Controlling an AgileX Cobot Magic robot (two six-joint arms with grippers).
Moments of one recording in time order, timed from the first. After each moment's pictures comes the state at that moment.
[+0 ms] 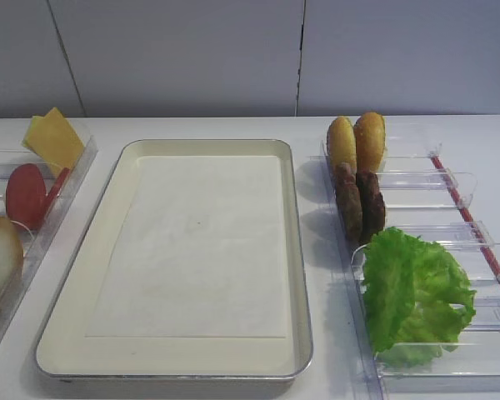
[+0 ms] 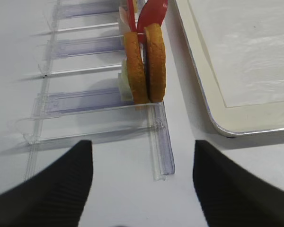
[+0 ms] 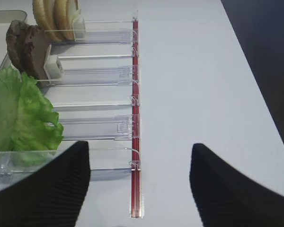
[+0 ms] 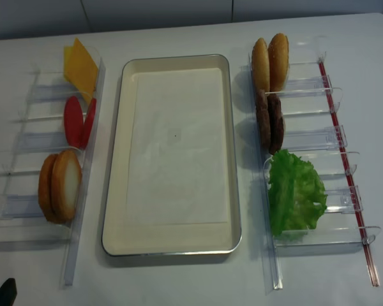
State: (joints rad) left arm -0.05 -0.02 -0.49 0.02 1.19 0.01; right arm 0.02 -0.02 -0.48 0.02 1.13 0.05
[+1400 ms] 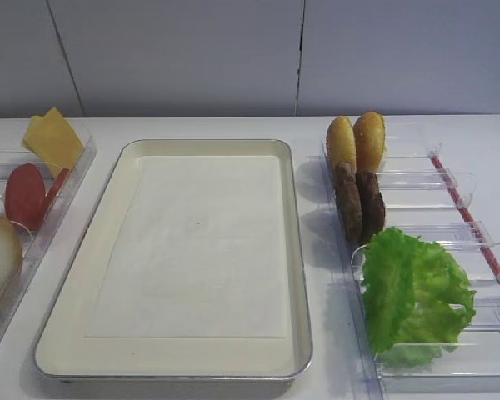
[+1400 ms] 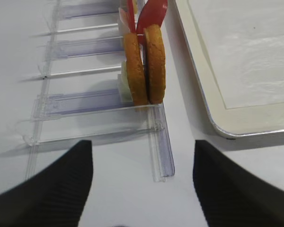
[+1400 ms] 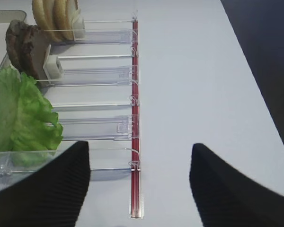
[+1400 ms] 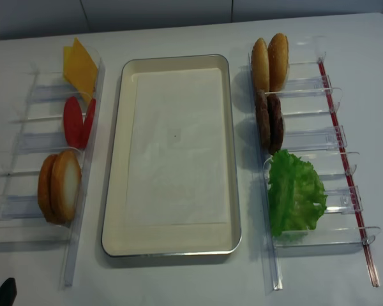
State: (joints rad) left arm -0.05 -0.02 -0.49 0.02 1.18 0.01; right arm 0.02 -0.02 -0.48 0.02 1.13 0.05
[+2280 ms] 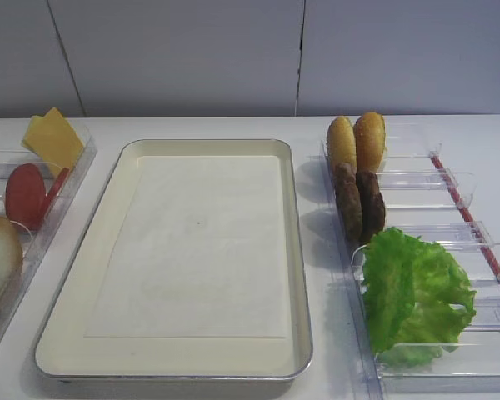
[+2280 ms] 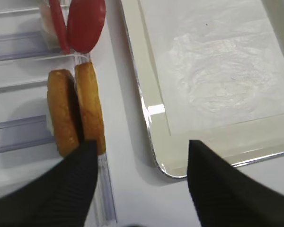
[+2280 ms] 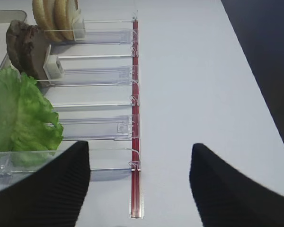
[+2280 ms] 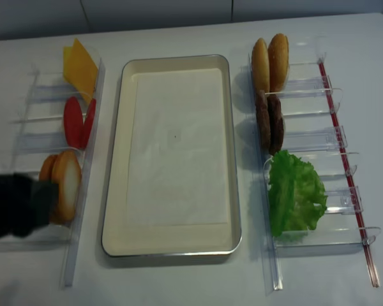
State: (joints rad) left arm -0.05 0.78 -0.79 -0.22 1.05 0.13; right arm 0.02 -0.02 -0.48 0.02 1.13 0.05
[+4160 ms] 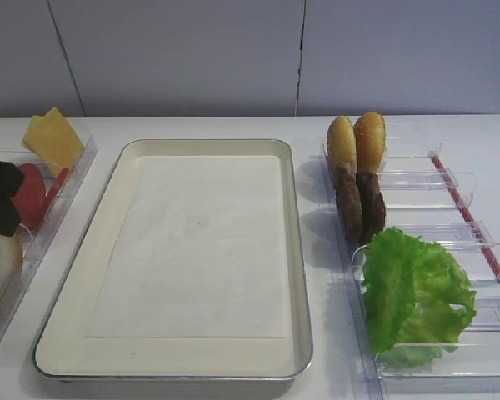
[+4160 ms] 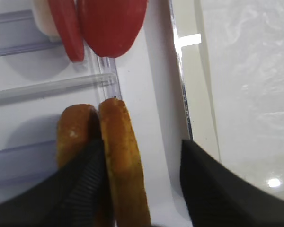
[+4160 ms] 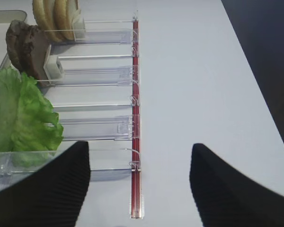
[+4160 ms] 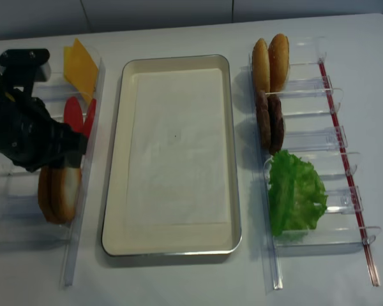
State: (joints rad) left arm -0.05 1.32 -0.94 -0.16 0.97 0.16; right arm 0.02 -0.02 -0.48 0.02 1.13 0.05
